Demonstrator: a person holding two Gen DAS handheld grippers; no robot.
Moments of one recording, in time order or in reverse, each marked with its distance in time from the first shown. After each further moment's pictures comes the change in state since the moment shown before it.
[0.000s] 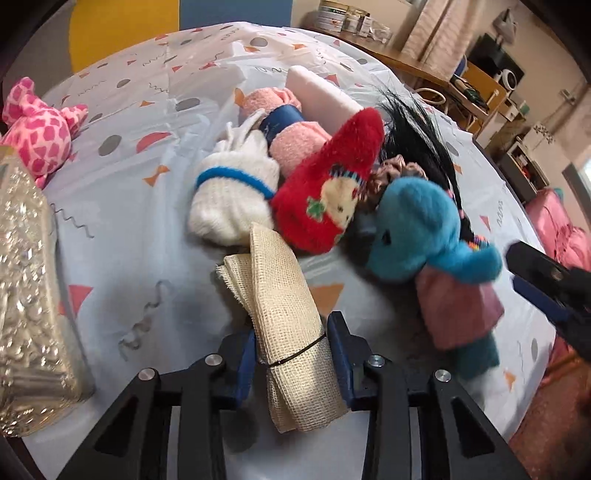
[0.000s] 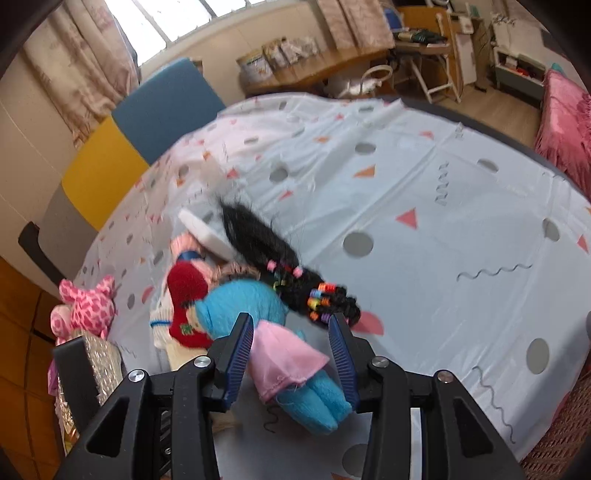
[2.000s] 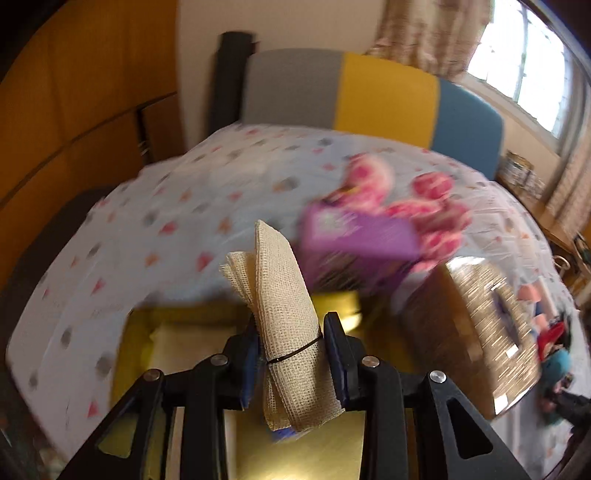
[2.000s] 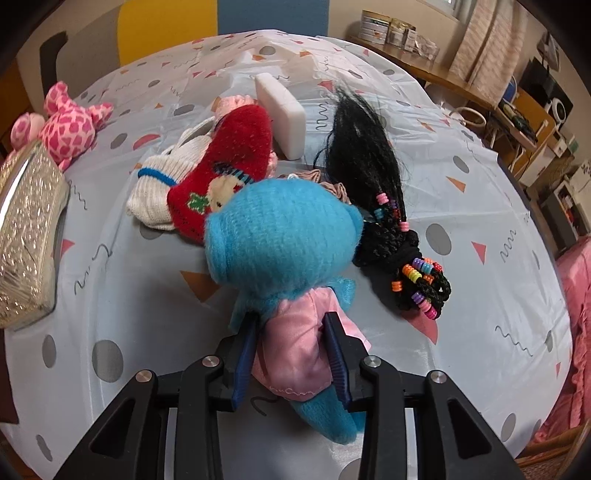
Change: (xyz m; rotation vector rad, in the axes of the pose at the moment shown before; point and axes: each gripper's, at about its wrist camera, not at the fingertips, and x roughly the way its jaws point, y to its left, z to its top) left arm -0.221 0.330 -0.094 -0.449 -0.363 0.415; right arm 0.069 0.080 -0.047 -0.587 0.180 -0.242
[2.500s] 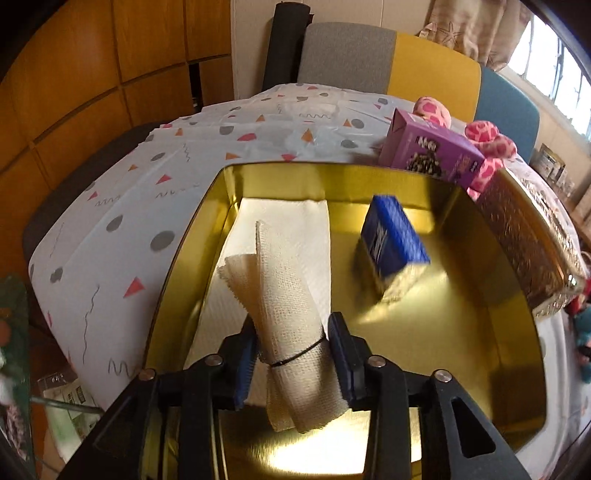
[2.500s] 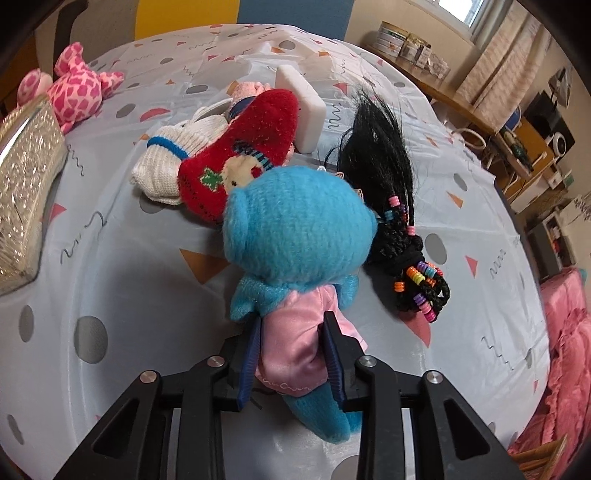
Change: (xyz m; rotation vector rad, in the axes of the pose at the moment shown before) left arm -0.016 0.064 -0.125 -0.095 0.085 0.116; right arm 0.002 0.020 -0.009 -0.102 0.001 -0.089
